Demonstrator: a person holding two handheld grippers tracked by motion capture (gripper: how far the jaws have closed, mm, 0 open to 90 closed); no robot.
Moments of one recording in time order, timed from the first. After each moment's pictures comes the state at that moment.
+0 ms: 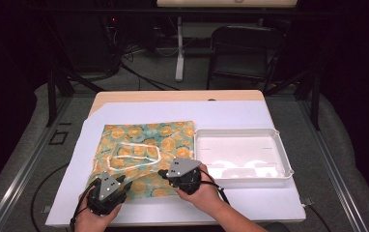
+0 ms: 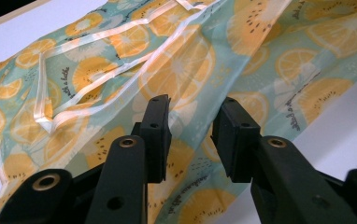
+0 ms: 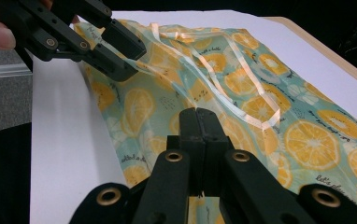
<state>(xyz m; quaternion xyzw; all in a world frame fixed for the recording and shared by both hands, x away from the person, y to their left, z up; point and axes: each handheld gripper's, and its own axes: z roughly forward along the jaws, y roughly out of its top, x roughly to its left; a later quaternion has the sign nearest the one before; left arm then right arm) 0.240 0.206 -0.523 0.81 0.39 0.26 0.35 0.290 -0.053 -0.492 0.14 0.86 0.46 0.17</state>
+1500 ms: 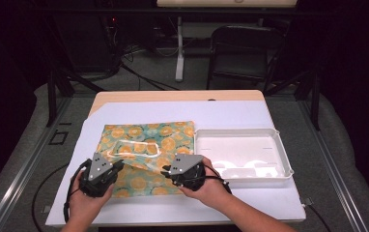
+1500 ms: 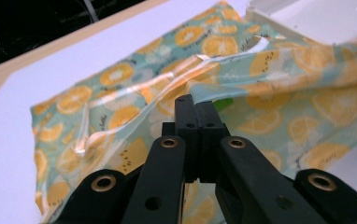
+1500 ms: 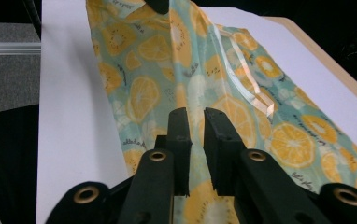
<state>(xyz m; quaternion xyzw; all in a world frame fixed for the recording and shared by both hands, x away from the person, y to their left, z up) 0.267 0.214 -0.467 0.79 0.39 0.28 0.38 0.291 -0.062 -0.468 0.11 0.88 0.43 0.17</state>
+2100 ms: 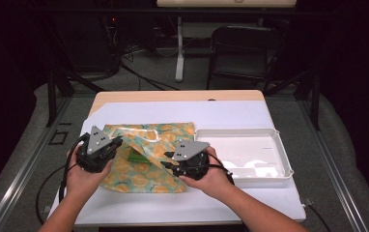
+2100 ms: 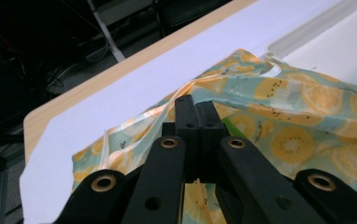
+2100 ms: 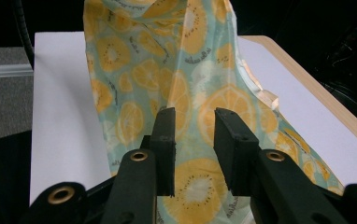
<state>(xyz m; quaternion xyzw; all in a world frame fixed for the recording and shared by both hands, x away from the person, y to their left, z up) 0.301 0.207 -0.413 0.79 0.37 0.31 0.38 0.304 -0.069 -0.436 0.13 0.86 0.46 0.18</state>
